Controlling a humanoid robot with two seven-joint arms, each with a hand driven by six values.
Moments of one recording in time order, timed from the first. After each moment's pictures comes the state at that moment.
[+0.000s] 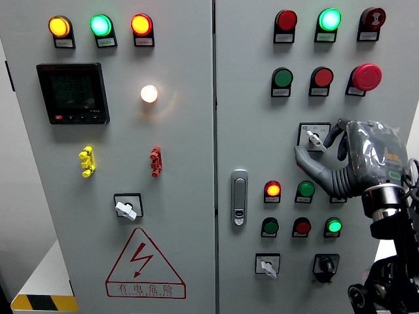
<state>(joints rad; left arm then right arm) -0.05 -0.10 0.00 -0.14 -0.07 -0.02 -0.07 0.81 0.15 1.51 1.55 -2.75 0.08 -0.31</state>
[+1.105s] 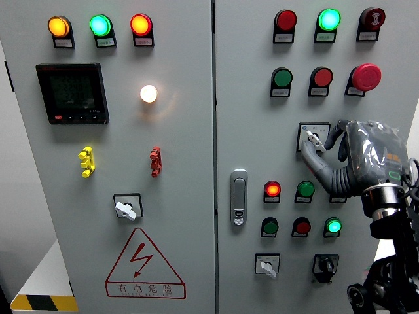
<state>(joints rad) -0.05 -0.10 0.00 -0.14 -0.07 -0.02 -0.07 0.81 0.15 1.50 1.55 -2.76 0.08 -0.31</state>
